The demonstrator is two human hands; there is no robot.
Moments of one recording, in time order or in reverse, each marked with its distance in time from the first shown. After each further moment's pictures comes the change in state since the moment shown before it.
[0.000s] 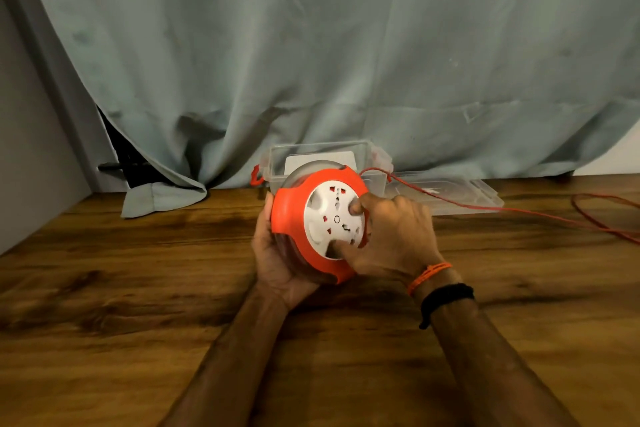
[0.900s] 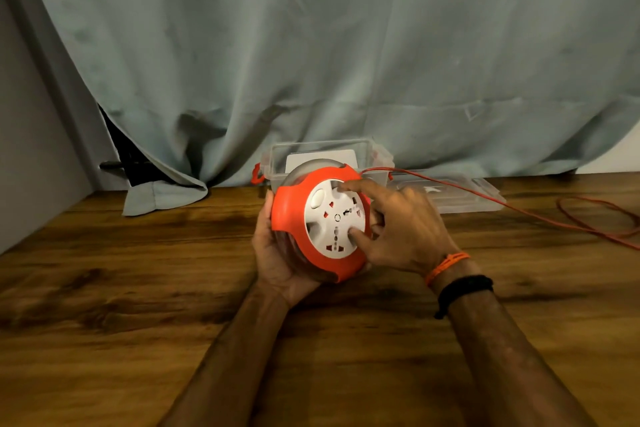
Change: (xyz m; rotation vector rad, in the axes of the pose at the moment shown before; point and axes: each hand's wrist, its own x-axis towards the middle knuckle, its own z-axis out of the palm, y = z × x) left_hand 0.007 -0.003 -0.015 -0.045 -0.220 -0.026; right_hand 0.008 0.006 -0.020 0.066 -0.129 -0.122
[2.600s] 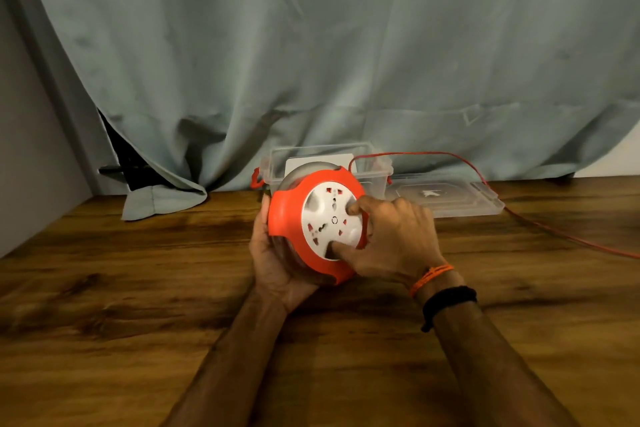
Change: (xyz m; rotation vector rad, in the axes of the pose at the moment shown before) left_hand -0.003 0.002 0.011 0.060 0.177 0.055; right_hand -0.005 -0.002 0.024 -0.081 0.116 0.105
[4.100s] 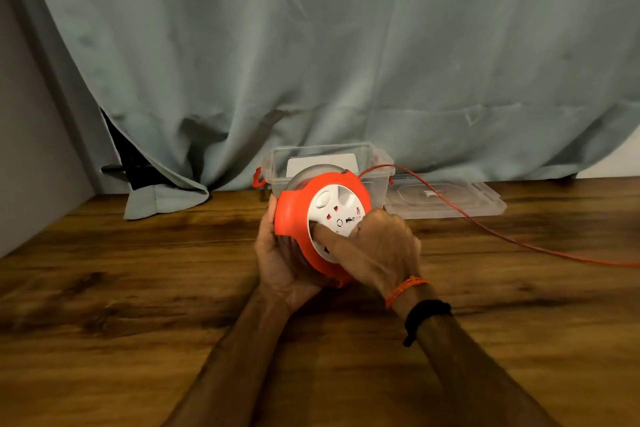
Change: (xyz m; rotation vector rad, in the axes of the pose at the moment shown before) left_hand 0.005 -0.001 -0.006 0.007 0.011 -0.006; right_hand -0.002 -0.031 0.016 0.247 -0.026 0.403
